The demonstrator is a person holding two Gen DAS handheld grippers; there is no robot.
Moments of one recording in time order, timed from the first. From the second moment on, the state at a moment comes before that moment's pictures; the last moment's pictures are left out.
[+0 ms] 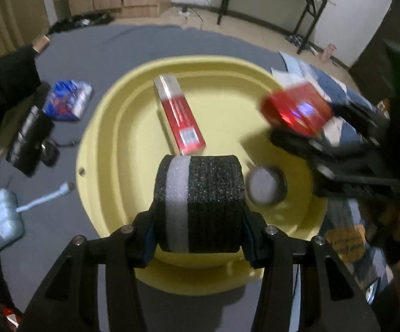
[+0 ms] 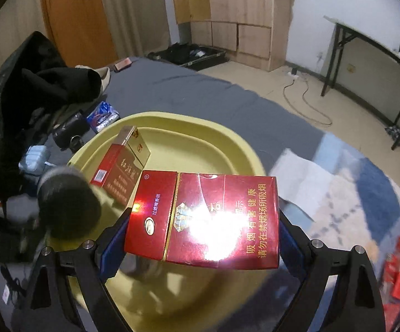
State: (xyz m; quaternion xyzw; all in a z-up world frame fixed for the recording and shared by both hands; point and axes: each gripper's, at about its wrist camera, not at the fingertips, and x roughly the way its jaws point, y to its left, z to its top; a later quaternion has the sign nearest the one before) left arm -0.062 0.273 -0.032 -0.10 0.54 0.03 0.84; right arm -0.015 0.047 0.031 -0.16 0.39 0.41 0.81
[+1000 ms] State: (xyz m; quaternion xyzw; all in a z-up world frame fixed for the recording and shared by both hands) left arm -0.020 0.137 0.047 -0.06 0.49 -0.03 0.87; right arm -0.002 -0.230 0.052 0.00 0.38 0.15 0.91
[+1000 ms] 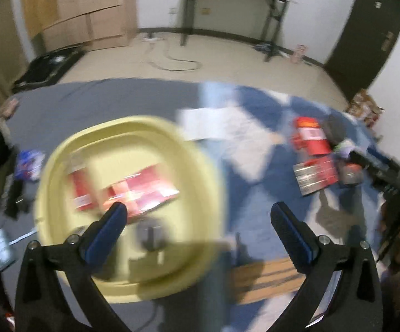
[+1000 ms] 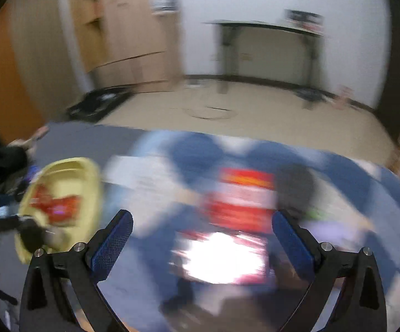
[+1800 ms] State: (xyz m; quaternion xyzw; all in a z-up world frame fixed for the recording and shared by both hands) left arm 0.126 -0.011 -0.042 -0.07 0.57 -0.10 0.81; right arm 0.029 -0.306 -0.034 0.07 0.45 0.11 0.89
